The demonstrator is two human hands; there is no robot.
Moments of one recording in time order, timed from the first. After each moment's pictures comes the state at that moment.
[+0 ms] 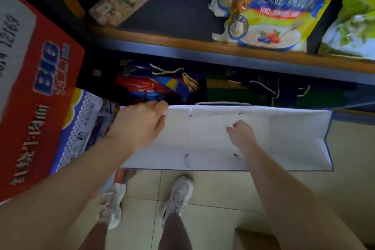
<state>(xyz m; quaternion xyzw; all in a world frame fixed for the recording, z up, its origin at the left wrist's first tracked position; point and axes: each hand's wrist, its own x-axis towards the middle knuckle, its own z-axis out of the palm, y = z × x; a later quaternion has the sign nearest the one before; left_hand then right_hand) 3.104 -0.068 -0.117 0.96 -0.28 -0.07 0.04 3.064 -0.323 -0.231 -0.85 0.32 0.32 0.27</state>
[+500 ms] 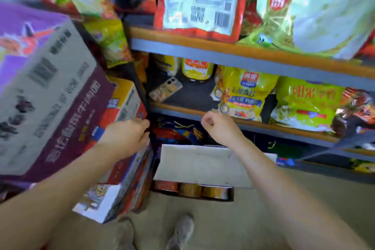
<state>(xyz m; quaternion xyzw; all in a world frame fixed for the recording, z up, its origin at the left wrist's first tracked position) 3.078 0.019 0.143 0.98 -0.17 -0.09 -0.04 3.102 -0.231 0.118 -0.94 -0.01 0.16 0.31</state>
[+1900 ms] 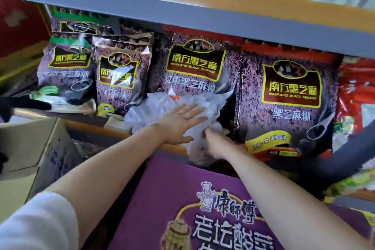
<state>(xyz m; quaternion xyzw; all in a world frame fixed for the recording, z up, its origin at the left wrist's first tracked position) 3.443 0.445 0.270 0.92 -0.39 0.02 -0.04 3.413 0.278 0.244 -0.98 -0.03 0.17 0.11</state>
